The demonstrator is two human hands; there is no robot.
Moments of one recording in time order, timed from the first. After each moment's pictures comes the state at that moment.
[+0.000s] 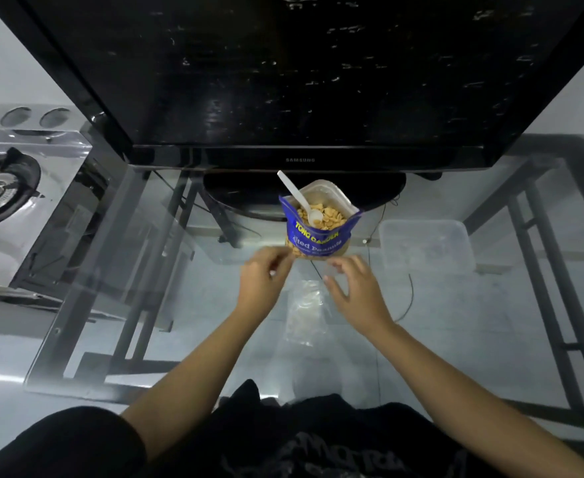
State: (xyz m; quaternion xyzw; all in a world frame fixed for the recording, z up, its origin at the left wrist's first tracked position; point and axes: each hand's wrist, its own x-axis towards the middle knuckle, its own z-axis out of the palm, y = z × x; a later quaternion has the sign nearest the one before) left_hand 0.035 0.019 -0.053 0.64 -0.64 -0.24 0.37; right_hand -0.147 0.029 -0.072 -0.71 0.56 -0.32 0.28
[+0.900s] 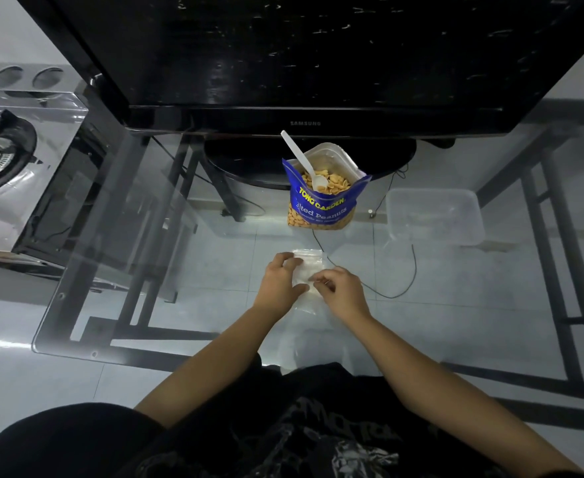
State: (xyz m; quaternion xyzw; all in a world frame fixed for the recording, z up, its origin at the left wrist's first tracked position) left_hand 0.024 0.056 -0.128 0.67 -0.65 -0.32 0.13; right_hand -0.122 0.062 -0.123 -0.62 0.64 -0.20 0.41
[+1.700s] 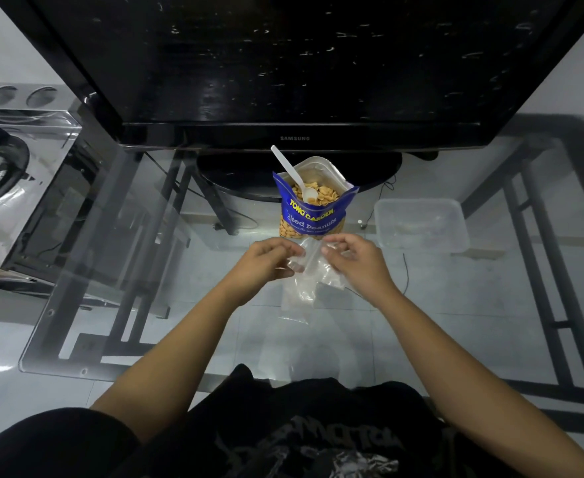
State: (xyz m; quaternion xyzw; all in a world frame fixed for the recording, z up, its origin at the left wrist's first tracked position) left_hand 0.037 0.028 -0.031 0.56 -0.44 -0.64 0.29; right_hand -0.153 0.028 -0.042 -0.52 0.60 -0.33 0.50
